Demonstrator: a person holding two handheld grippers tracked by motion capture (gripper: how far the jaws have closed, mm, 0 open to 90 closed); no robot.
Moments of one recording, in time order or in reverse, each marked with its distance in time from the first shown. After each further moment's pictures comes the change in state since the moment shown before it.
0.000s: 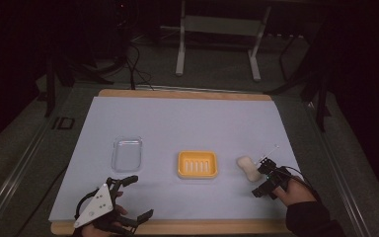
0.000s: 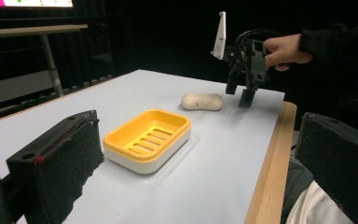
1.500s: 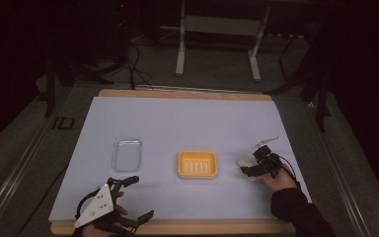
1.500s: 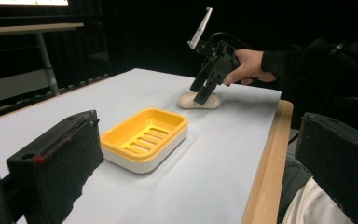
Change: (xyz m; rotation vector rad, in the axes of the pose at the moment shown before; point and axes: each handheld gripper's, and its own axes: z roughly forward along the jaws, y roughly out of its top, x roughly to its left) left arm -0.001 0.000 0.001 0.007 -0.014 0.003; right arm -0.022 0.032 0.020 -0.360 -0.013 0.064
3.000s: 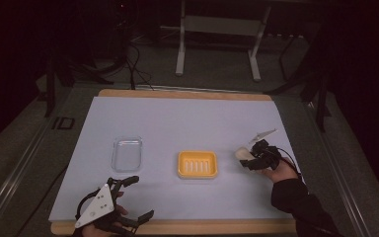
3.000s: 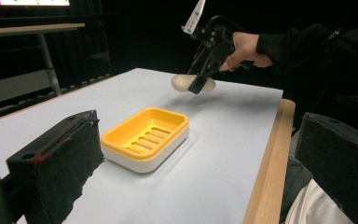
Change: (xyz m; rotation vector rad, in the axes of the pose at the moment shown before) left arm 0.000 -0.001 0.001 0.002 0.006 0.005; right arm 0.004 0.026 -0.019 -0.020 0.068 -0.175
